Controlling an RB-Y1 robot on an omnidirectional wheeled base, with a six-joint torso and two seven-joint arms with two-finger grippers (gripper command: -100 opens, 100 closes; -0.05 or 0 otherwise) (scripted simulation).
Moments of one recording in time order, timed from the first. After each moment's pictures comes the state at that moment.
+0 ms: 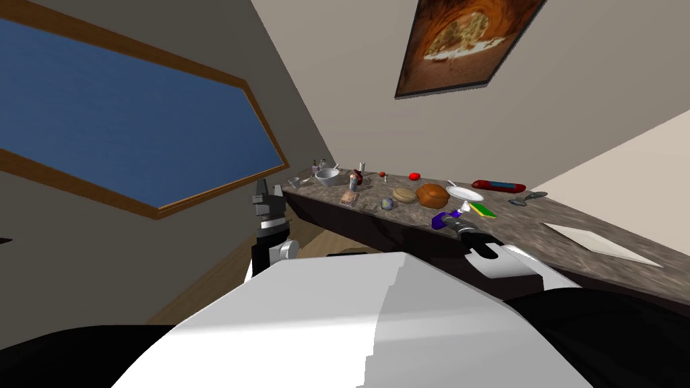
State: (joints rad) left arm 0.46 0.00 0.01 -2.35 0.06 -0.40 -0.13; right arm 0.64 -0.80 -0.33 -1.76 0.22 0.30 0.25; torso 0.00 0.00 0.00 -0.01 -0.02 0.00
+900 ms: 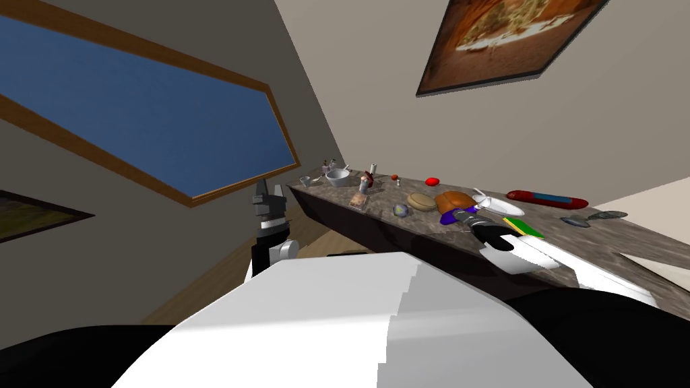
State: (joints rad) left arm 0.46 0.00 0.01 -2.35 0.06 -0.40 -0.13; right arm 0.70 -0.97 -0.37 -1.80 0.15 0.42 0.17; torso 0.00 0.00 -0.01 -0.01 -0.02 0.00
